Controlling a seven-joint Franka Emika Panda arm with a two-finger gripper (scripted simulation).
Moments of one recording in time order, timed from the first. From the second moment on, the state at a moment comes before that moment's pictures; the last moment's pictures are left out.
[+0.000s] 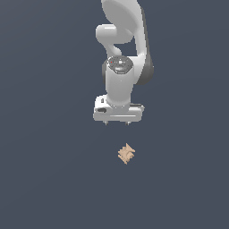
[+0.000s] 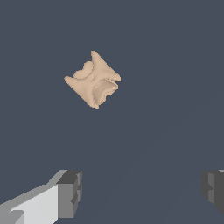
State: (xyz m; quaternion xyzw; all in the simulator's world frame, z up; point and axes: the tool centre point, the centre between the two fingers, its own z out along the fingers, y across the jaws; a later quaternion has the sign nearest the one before) arm 0.000 0.012 0.160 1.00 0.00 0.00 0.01
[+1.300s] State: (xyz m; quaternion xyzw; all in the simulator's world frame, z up) arm 0.011 0.034 0.150 1.00 0.06 0.01 0.01
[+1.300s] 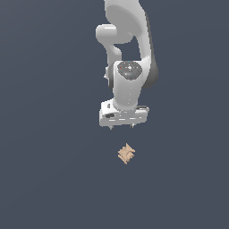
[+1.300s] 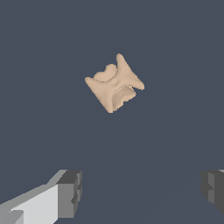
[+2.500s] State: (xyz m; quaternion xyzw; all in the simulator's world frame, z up) arm 0.087 0.056 0.099 0.94 0.34 0.00 0.00
